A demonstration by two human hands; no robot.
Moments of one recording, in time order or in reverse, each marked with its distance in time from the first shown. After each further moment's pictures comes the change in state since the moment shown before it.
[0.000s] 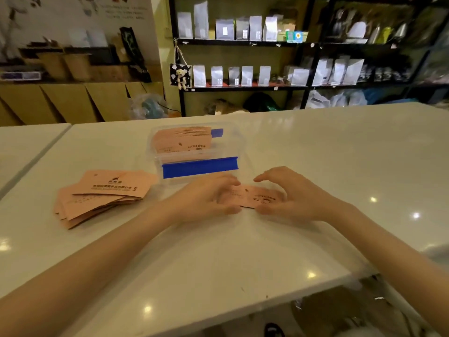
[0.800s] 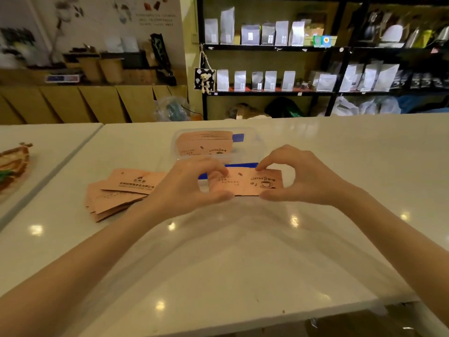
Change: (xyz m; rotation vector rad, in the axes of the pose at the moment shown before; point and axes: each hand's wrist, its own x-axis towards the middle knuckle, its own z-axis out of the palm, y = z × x) left_hand -0.032 -0.013 -0.033 -0.012 0.394 -0.019; right_hand 0.033 -0.026 -0.025 0.117 0.075 -0.173
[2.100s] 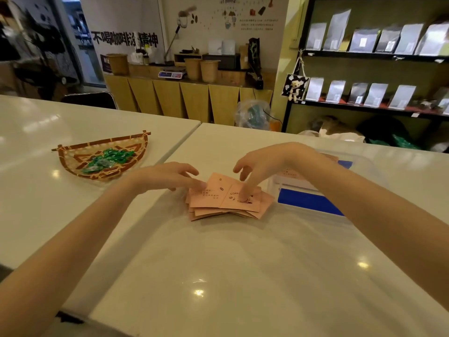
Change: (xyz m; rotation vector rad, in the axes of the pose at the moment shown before) left_hand -0.058 -0.143 -0.119 -0.080 -0.379 -0.920; right_hand 0.200 -0.133 0.081 -0.349 -0.835 -0.180
